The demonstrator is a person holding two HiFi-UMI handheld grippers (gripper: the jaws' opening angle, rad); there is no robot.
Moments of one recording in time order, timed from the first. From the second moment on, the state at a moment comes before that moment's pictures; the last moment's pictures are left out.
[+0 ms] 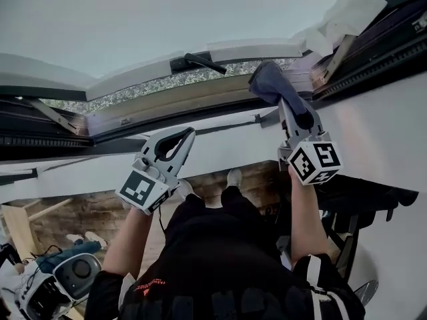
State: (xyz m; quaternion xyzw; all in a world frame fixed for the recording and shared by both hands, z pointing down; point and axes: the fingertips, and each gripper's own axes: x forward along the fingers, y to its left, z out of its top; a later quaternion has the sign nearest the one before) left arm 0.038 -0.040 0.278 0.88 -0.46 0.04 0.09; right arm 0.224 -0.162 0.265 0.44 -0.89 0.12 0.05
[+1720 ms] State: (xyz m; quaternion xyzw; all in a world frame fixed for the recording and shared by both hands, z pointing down) left arm -0.064 0.028 0.216 0.85 -0.53 -0.01 0.02; right arm 0.058 -0.040 0.199 0.27 -0.96 0.08 0.05
